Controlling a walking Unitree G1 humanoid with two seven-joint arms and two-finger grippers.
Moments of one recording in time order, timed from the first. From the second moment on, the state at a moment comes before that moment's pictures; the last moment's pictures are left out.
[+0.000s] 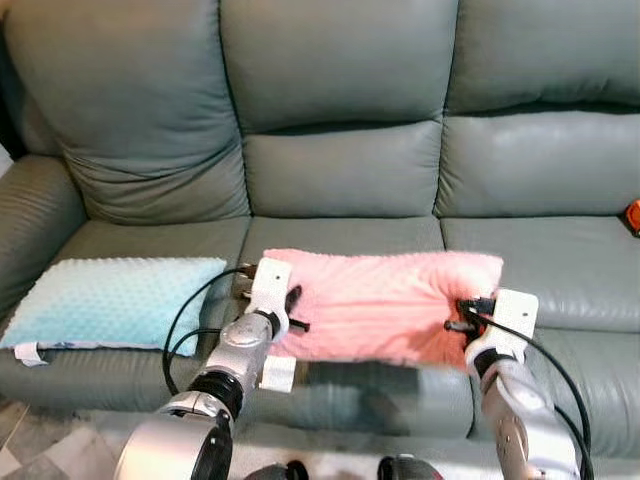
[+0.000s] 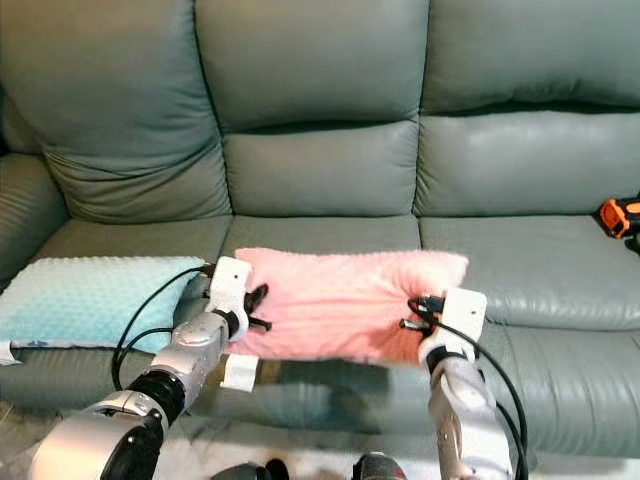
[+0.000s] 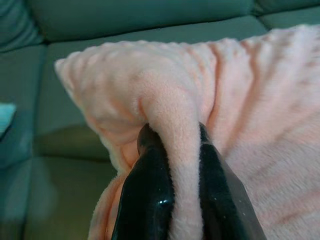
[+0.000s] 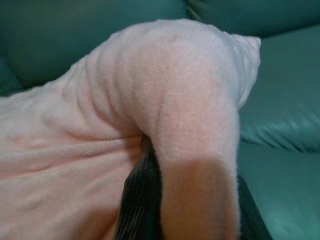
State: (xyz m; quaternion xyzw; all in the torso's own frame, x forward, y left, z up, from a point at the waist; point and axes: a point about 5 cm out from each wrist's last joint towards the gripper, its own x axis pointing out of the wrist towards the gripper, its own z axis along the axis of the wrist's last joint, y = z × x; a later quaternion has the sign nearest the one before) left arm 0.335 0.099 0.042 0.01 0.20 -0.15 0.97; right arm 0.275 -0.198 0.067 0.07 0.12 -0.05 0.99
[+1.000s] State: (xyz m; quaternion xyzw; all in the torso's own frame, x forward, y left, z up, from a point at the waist) left arm 0.359 0.127 0.071 -0.04 0.15 -0.07 0.99; right arm 0.327 -0.170 0.102 0.10 0.02 0.02 0.99
